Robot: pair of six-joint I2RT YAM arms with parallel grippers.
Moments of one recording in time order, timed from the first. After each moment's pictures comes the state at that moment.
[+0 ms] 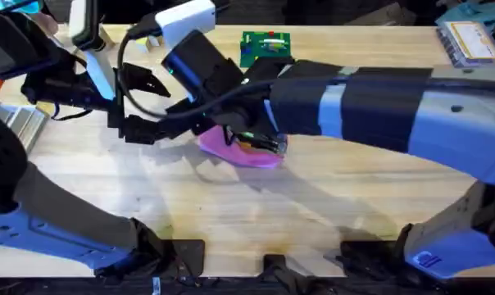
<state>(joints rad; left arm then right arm) 0.48 1.79 1.24 -1.28 0.90 1.86 0.97 1.87 1.41 -0.38 0.16 0.33</state>
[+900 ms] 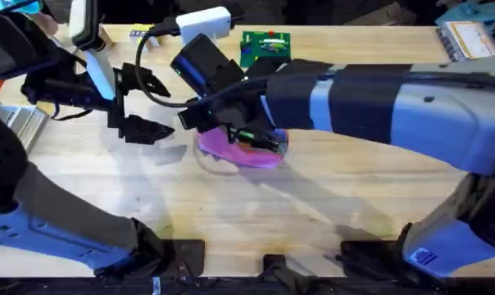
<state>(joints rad) 0.48 1.79 1.24 -1.28 0.90 1.86 0.94 1.91 1.41 -0.41 0.16 0.42</state>
